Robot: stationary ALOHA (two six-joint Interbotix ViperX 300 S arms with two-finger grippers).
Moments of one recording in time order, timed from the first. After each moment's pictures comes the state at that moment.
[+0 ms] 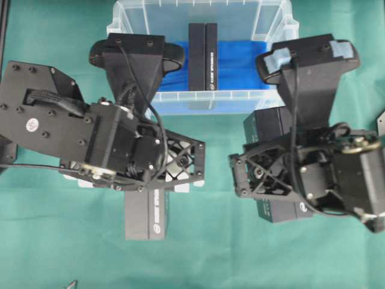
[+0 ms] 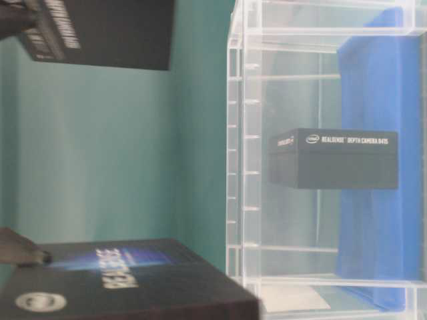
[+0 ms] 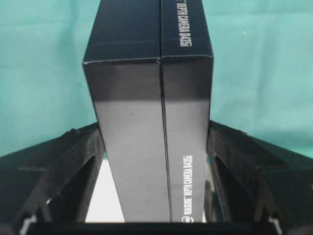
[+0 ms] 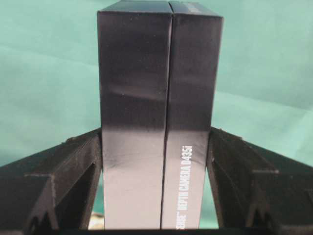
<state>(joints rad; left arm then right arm) -0.24 0.18 -0.49 0.08 1.80 -1.76 0.33 0.05 -0.32 -0.25 1.76 1.82</state>
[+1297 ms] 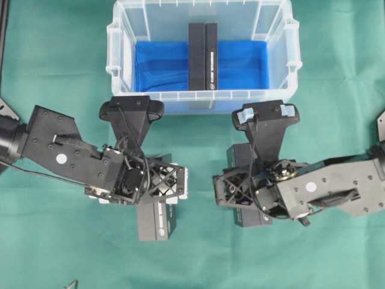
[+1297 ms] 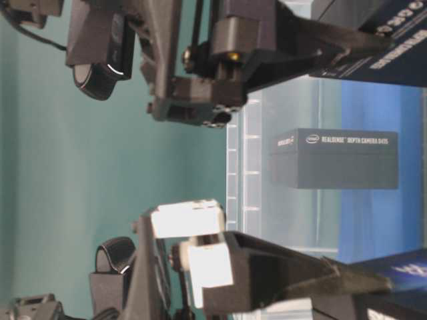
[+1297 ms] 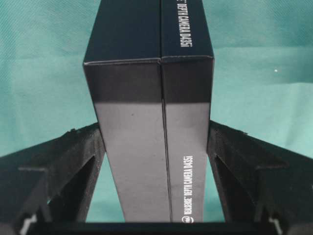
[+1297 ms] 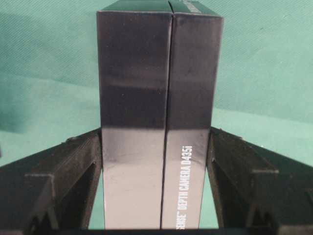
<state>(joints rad) -0.27 0.08 0.23 0.04 1.05 -1.85 0.32 0.11 0.20 -0.22 1.18 2.01</state>
